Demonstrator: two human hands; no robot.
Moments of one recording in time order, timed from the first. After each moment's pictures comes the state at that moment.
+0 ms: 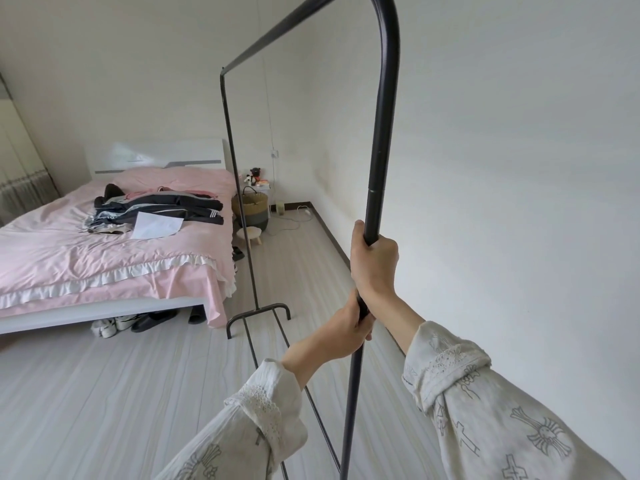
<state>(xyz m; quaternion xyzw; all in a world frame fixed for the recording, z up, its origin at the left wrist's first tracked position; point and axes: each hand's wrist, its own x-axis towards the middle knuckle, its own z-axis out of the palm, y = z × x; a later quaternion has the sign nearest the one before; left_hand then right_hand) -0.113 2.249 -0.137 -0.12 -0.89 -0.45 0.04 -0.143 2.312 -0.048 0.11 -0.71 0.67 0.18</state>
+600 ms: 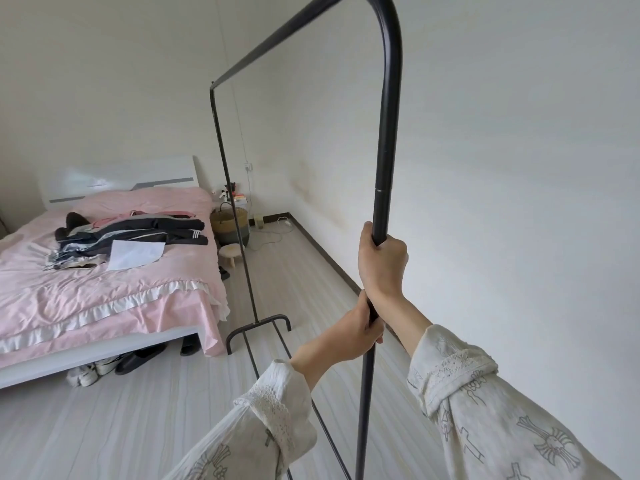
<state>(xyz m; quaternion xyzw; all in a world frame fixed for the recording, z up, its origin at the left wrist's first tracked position) -0.126 2.122 -0.140 -0.21 -0.88 -0.43 0.00 -0.139 2.192 -0.047 0.03 -0.69 0.68 0.24</state>
